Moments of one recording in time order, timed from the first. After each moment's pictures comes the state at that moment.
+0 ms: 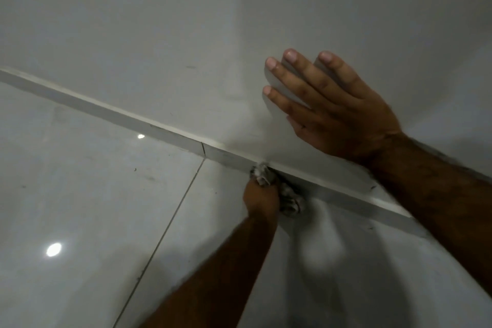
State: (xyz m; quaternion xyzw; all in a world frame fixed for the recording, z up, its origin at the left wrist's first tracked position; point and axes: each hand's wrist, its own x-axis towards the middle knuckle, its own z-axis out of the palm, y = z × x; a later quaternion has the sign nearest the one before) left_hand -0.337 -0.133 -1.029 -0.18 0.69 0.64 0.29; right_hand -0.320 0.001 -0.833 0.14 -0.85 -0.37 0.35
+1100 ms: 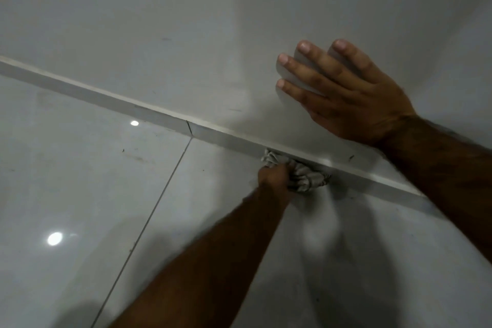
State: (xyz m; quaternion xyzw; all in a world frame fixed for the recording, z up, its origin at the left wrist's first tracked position) left_hand -0.294 -0.087 -1.027 -0.25 0.48 0.73 0.43; right_hand -0.266 0.042 -0.840 0.15 -0.86 -0.38 0.30
